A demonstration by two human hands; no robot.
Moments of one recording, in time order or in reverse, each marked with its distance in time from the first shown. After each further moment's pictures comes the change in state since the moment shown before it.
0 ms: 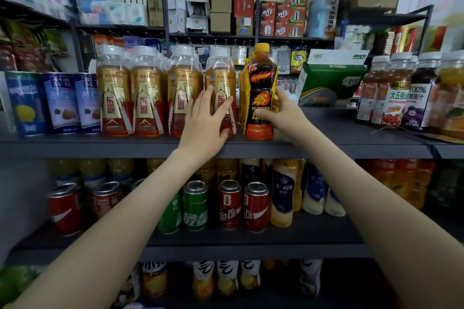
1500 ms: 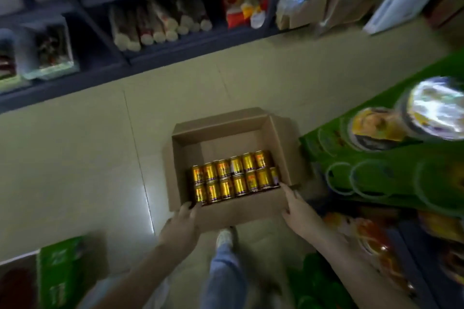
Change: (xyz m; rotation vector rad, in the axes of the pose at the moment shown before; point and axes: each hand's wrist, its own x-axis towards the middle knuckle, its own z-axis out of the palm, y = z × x) left_hand -0.935 -0.314 -0.076 -0.055 -1.119 -1.848; right_hand -0.467 0.196 0.879 -0.584 -1.744 -0.019
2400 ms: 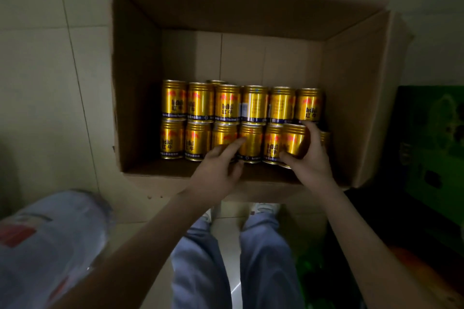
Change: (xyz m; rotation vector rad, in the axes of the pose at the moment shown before) left_hand 0.291 0.020 0.215 -0.763 0.000 0.002; right_hand 0.320 0.090 0.161 0.333 0.007 0.108
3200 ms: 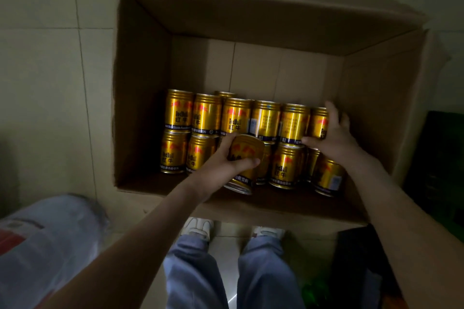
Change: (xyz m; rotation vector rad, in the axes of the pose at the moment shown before) left_hand 0.050 0.006 -0.015 -0.728 -0.145 -0.369; right_hand 0.108 -0.020 -0.030 -0.388 -0.176 0.035
